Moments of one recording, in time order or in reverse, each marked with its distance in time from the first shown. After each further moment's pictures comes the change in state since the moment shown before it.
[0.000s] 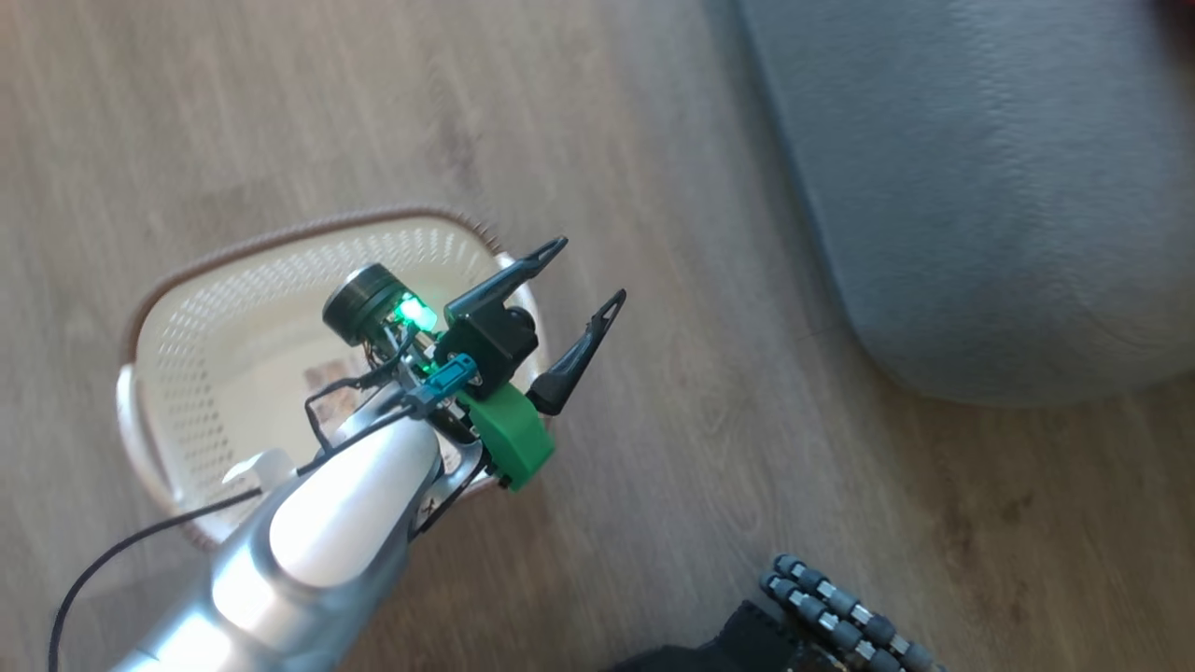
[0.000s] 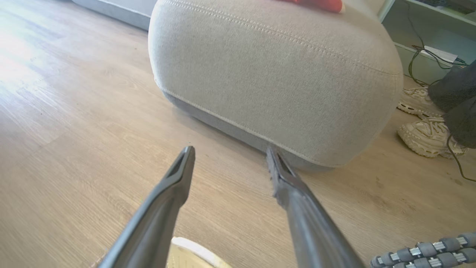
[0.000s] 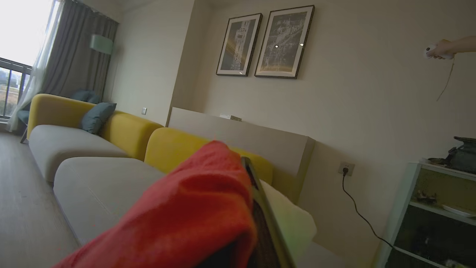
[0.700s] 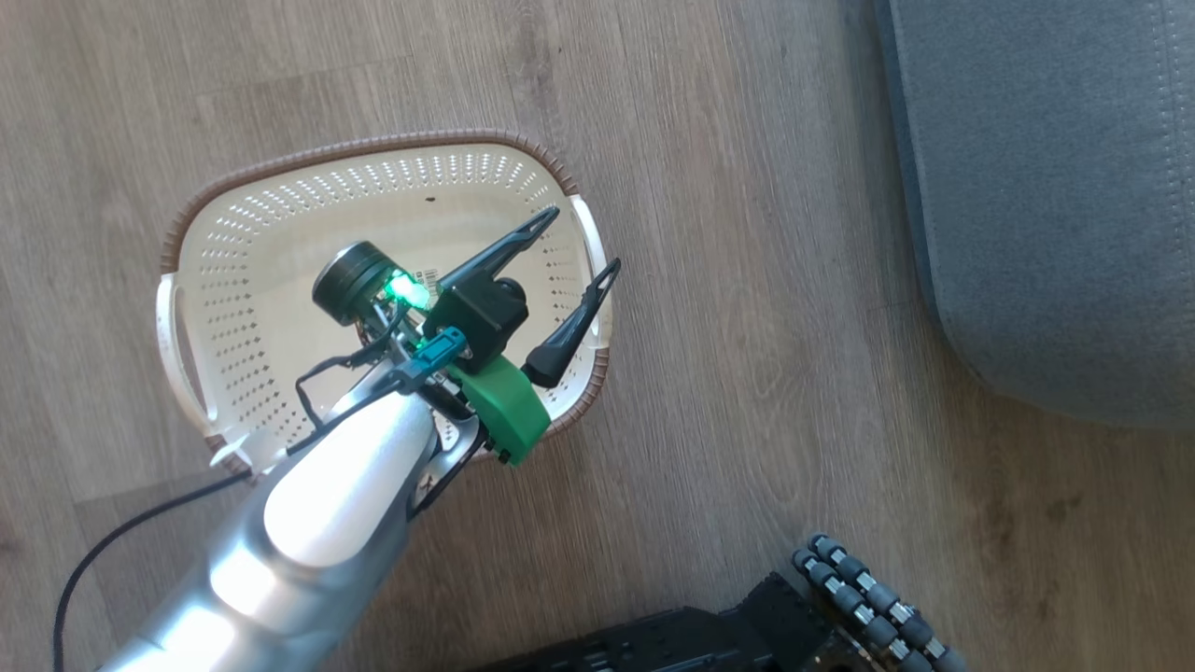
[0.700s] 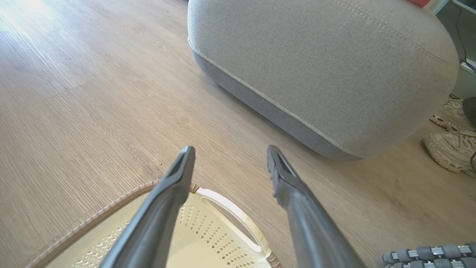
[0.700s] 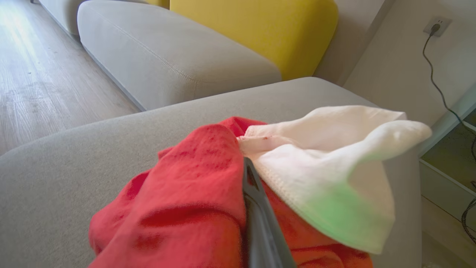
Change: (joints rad) left arm -0.023 -0.015 0.033 0.010 -0.011 0.000 0.000; right arm 0.079 0.114 -0.075 0.385 -0.004 0.000 0.000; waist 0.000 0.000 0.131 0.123
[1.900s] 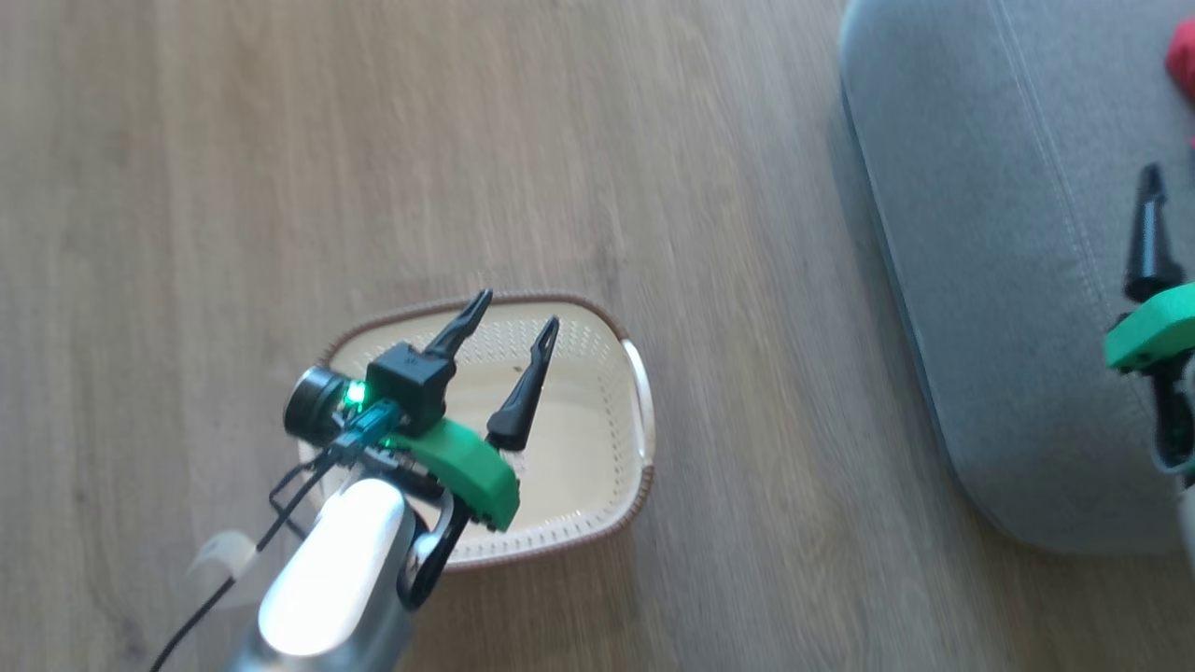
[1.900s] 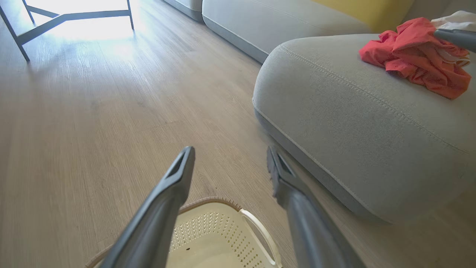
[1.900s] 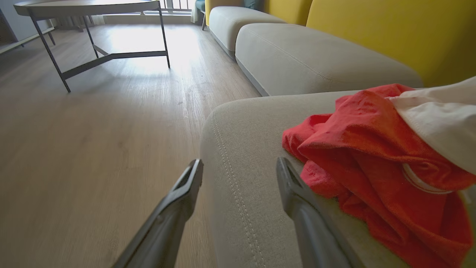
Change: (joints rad) left arm 0.233 -0.098 0.257 -0.001 -0.005 0.000 0.000; right arm 0.716 0.127 0.470 -0.568 0.341 0.000 0.000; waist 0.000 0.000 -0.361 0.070
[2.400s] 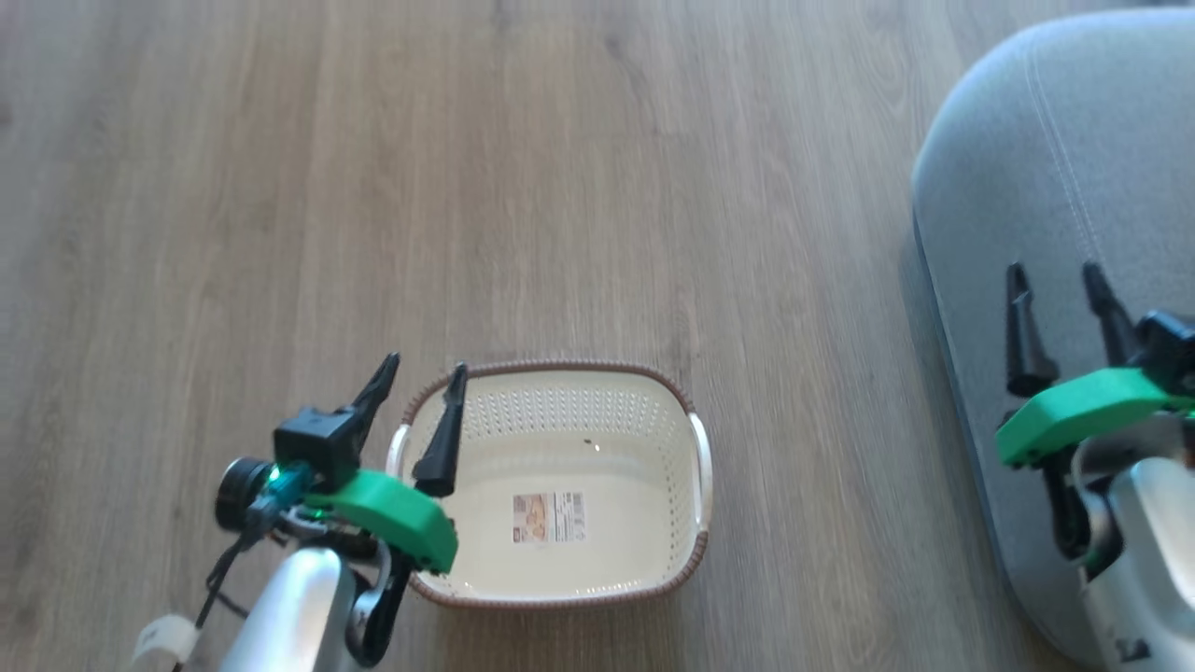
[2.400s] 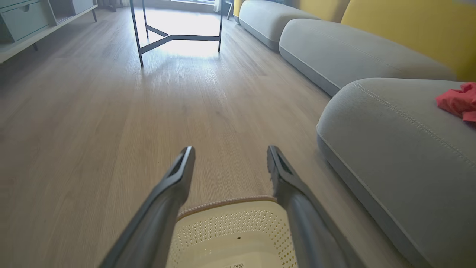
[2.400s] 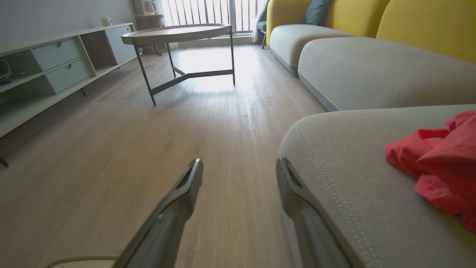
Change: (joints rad) left arm 0.170 -0.031 0.217 -0.017 0.019 0.001 0.000; right arm 0.174 0.103 0.063 -0.141 -0.033 0.000 0.000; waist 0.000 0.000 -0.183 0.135
